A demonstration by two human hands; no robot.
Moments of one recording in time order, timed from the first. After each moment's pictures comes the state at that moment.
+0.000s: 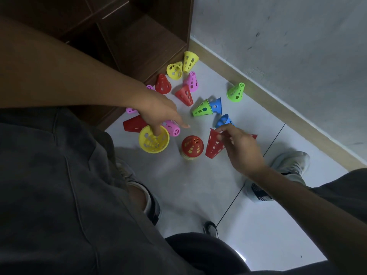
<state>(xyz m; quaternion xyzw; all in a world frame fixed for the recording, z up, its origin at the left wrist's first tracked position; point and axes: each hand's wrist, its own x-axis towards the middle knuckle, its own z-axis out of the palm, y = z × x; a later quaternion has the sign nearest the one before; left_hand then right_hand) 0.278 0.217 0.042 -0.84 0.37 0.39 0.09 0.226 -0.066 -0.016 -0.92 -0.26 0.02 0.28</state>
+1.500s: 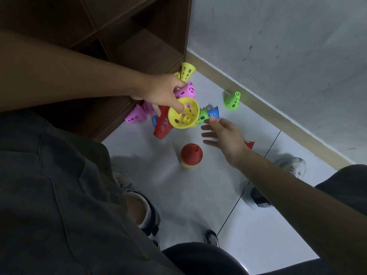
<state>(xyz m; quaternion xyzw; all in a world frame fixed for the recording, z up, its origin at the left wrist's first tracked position) 0.298 0.226 0.086 -0.88 0.03 0.33 -0.33 0.255 -0.005 0.008 -0.73 0.12 0.26 0.62</state>
